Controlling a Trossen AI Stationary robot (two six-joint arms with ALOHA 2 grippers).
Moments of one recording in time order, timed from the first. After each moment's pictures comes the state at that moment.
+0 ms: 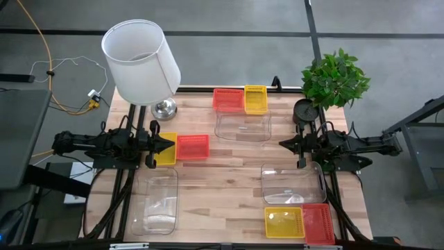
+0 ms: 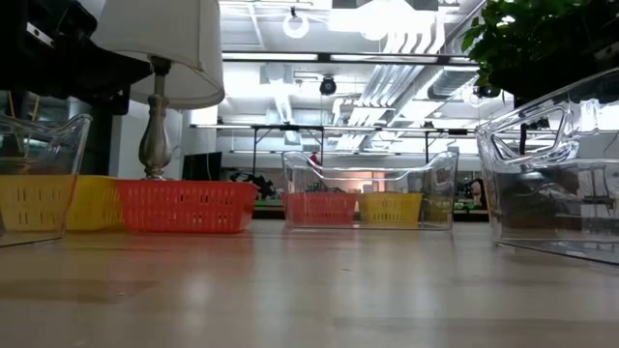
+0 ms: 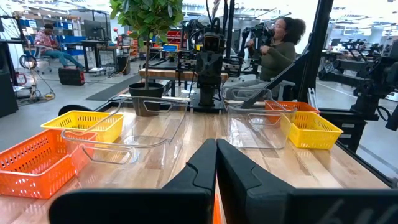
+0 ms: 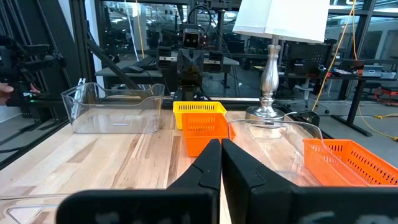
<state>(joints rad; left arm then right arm) 0.04 0.01 0.01 0.02 -0.12 -0.04 0.09 0.01 0.01 0.04 0.14 -0.06</state>
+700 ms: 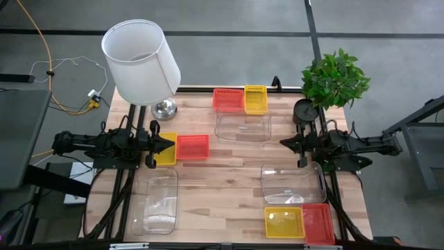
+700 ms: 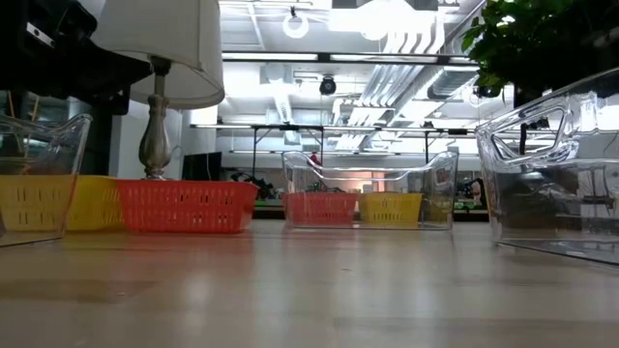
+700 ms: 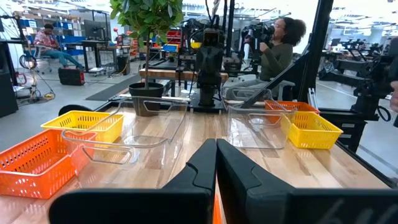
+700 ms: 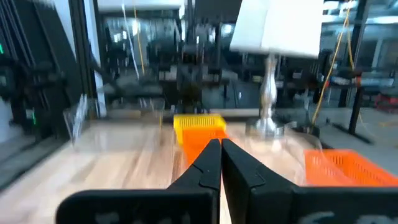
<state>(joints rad) 0.04 0.01 0.01 0.02 -0.12 -0.04 0.09 0.01 0.01 0.15 0.15 -0.03</state>
